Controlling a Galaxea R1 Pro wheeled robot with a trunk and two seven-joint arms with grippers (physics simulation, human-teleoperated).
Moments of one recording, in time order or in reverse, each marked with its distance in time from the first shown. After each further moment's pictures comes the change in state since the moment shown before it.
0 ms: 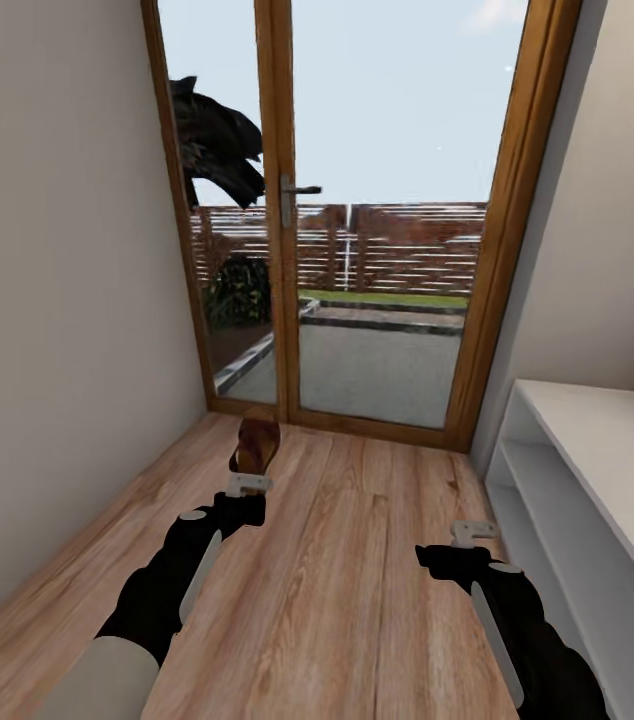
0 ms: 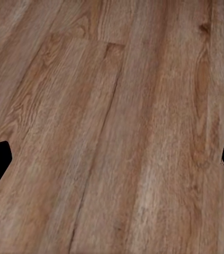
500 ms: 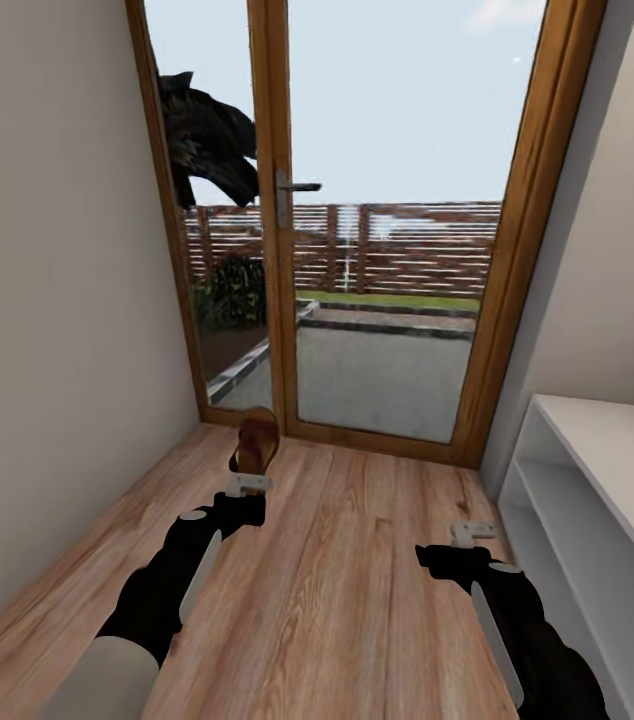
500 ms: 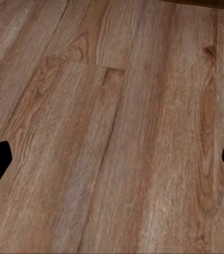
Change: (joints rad) left arm 0.000 0.000 0.000 0.000 0.000 0.000 0.000; right arm 0.000 0.000 0.000 0.000 0.000 0.000 0.000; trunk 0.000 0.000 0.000
